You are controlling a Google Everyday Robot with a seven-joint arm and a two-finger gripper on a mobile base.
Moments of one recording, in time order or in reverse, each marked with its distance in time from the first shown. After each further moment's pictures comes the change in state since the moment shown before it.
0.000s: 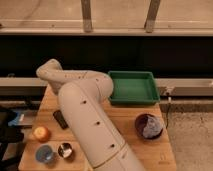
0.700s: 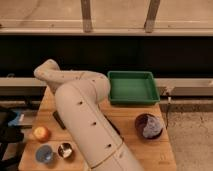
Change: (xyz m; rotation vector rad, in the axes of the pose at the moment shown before) arm 0.002 0.002 -0.001 0.001 0.037 -0.017
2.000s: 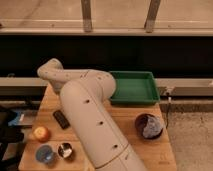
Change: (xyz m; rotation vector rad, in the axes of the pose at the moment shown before) arm 0.014 -0.002 -0.011 0.007 -0.044 0.057
